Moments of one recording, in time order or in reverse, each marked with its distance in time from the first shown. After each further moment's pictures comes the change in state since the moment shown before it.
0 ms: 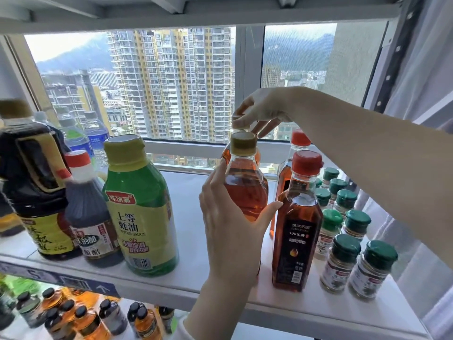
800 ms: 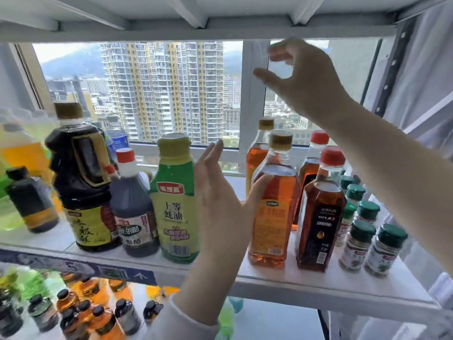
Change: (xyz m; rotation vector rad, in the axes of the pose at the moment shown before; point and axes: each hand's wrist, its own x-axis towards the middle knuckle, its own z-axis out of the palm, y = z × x) left_hand 0.019 -0.008 -0.080 -0.009 -0.025 0.084; right_hand -0.116 -0.061 0.024 -0.107 0.829 -0.433
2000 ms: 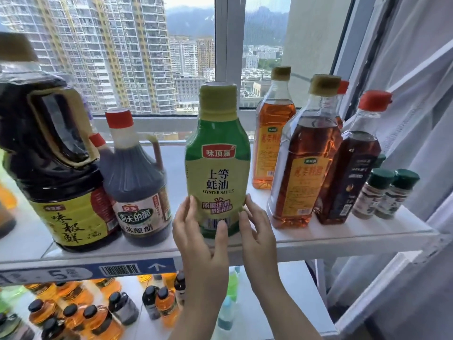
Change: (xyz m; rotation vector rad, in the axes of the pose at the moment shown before) left_hand -0.066 -0.151 -0.042 -0.199 -0.141 -0.220; right_hand -0.229 -0.044 0.205 0.710 0.118 0.789
